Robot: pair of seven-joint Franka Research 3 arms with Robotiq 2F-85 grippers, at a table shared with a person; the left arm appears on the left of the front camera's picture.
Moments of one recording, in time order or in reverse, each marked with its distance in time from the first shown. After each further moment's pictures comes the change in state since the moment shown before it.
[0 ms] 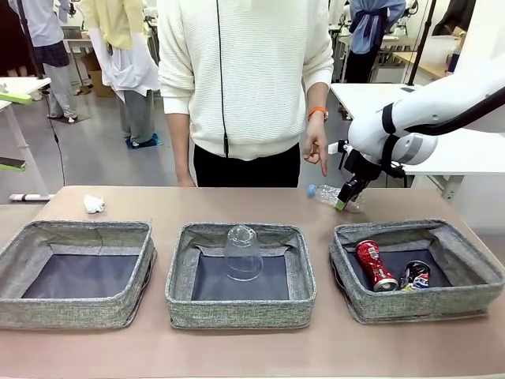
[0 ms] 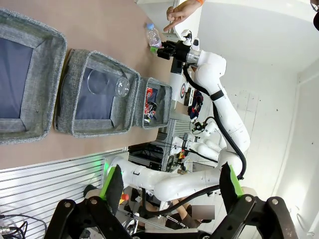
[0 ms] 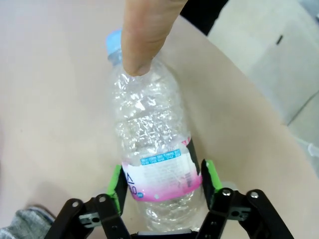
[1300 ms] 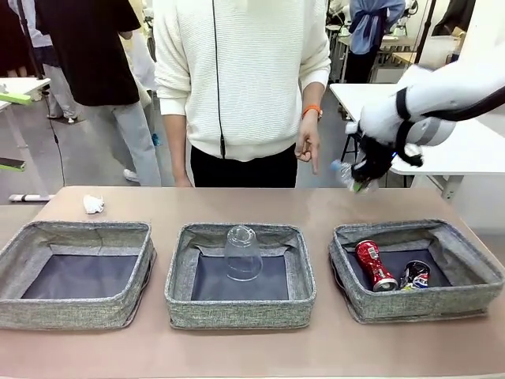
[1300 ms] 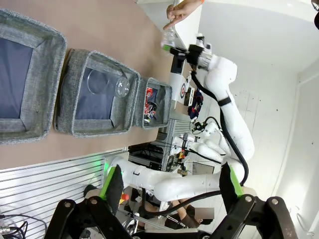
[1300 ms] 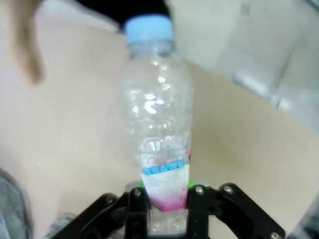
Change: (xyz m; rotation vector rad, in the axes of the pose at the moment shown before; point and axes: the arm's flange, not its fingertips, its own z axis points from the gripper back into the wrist) left arm 0.000 0.000 0.000 0.000 0.000 -0.001; right arm -0.008 -0.005 0.077 -0.130 -0.023 -0.400
